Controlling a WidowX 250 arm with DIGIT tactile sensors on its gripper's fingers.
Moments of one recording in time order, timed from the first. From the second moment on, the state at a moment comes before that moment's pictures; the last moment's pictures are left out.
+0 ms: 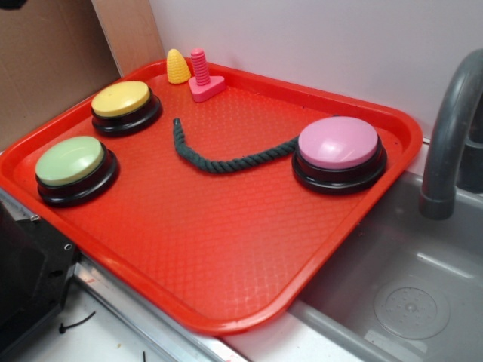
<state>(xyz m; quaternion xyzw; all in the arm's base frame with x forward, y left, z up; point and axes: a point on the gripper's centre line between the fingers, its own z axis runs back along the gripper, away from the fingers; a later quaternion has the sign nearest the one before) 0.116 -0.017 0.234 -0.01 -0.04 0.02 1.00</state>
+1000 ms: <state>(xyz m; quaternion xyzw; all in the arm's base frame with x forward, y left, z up) 0.164 0.074 0.107 -0.01 0.02 -0.01 1.00</state>
